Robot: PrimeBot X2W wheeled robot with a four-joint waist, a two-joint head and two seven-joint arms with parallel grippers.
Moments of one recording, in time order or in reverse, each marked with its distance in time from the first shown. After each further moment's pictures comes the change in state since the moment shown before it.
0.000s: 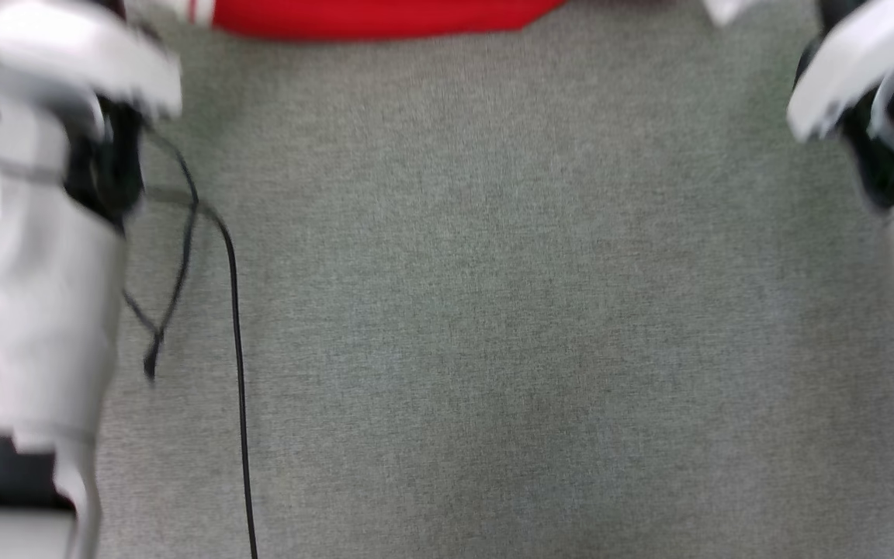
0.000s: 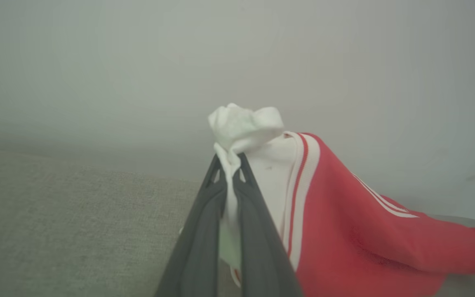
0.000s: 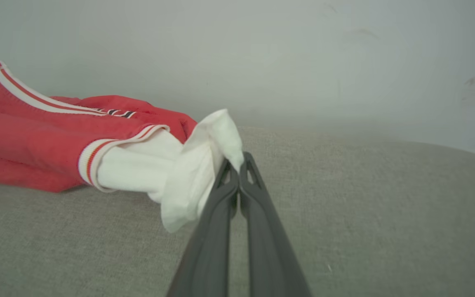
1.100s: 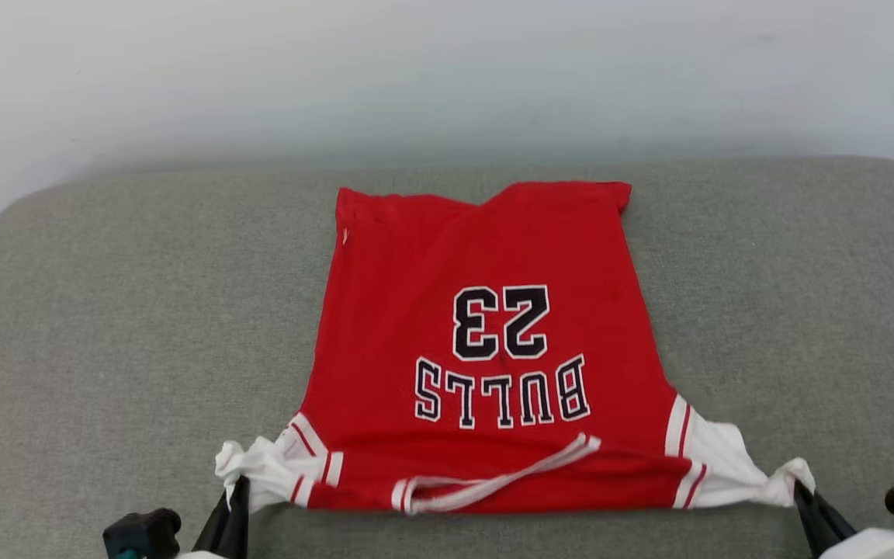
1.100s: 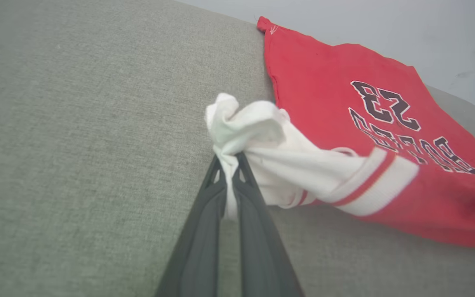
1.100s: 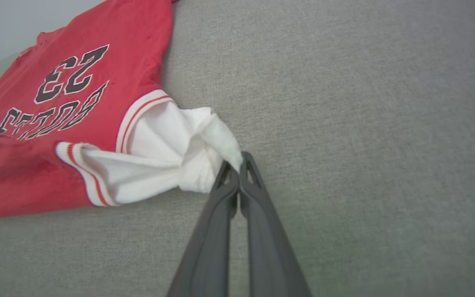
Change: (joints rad) left arm 1.129 -0.085 0.060 -0.495 0.134 0.122 0.042; right arm 1.186 0.145 -0.343 -0.650 -0.008 0.000 0.190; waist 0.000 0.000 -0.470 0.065
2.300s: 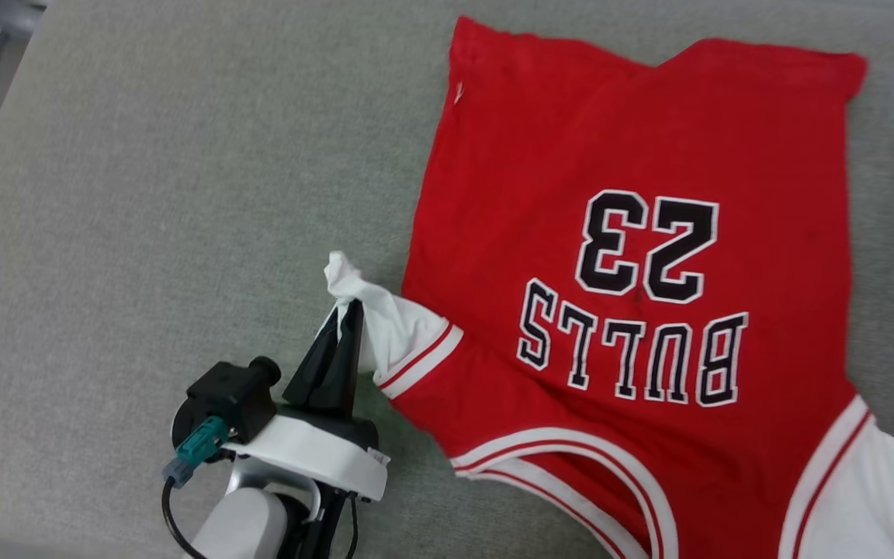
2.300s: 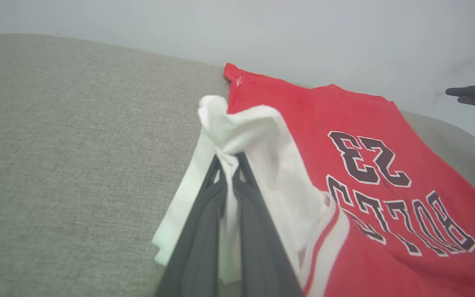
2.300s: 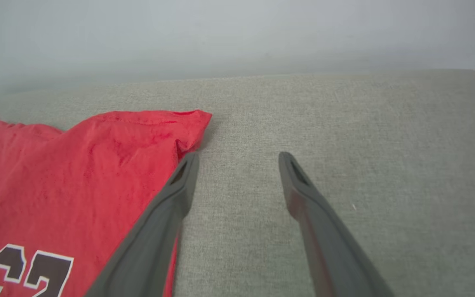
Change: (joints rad) left arm -0.247 -0.065 -0.156 -0.228 0.106 -0.038 -0.016; right arm -0.914 -0.260 -0.039 0.379 0.001 0.000 0.326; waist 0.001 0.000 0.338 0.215
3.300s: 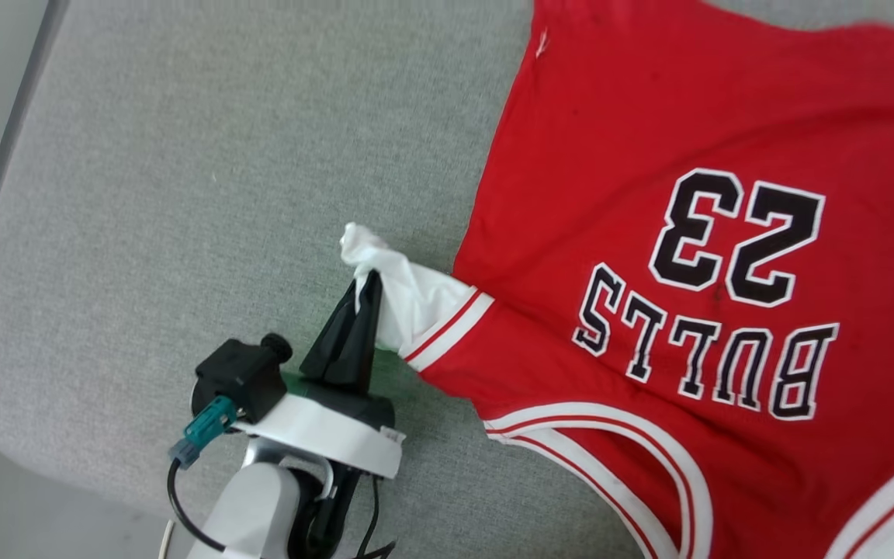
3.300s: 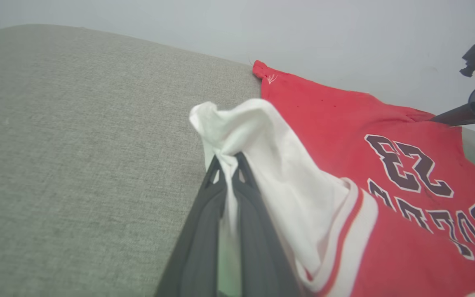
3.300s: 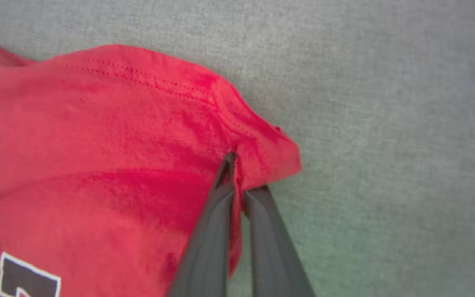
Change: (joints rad) left arm -0.064 -0.101 0.067 0.044 0.058 -0.105 -0.027; right arm -0.251 -0.024 0.064 0.201 -0.121 0.000 0.405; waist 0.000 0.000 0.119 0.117
